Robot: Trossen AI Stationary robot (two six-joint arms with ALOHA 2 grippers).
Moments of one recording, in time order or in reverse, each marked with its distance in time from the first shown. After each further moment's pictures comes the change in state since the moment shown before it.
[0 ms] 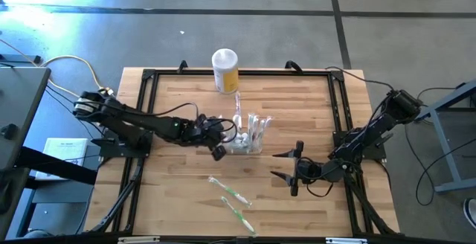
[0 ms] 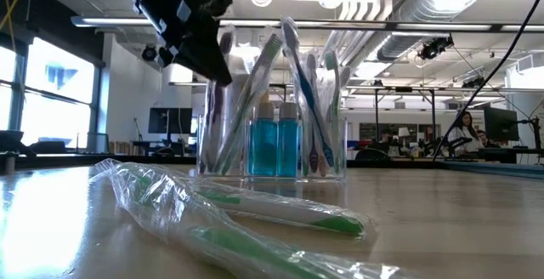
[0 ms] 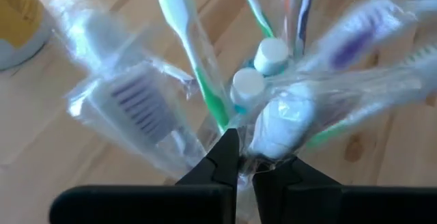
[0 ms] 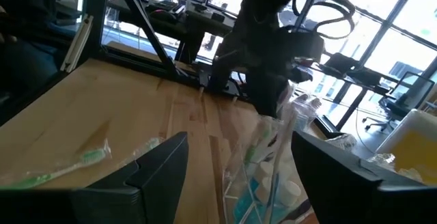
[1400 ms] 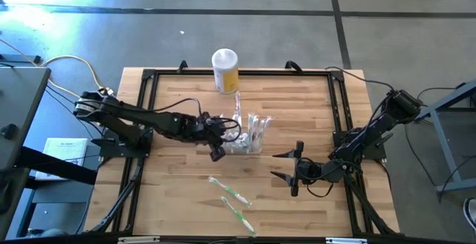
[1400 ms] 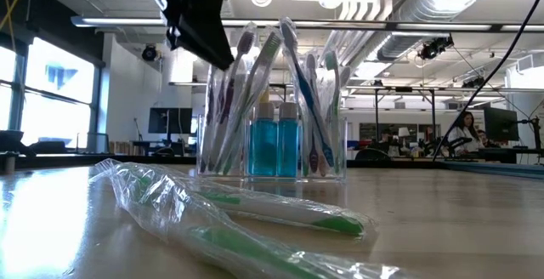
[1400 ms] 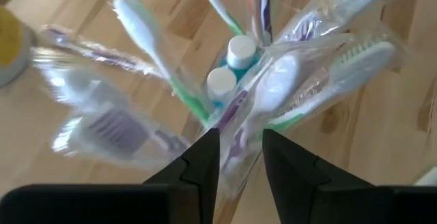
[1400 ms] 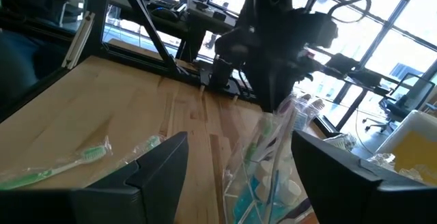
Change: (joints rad) left arm 0.015 0.002 0.133 -0.167 0.103 0.100; right arm 0.000 0.000 0.000 -0.009 0.000 -0.005
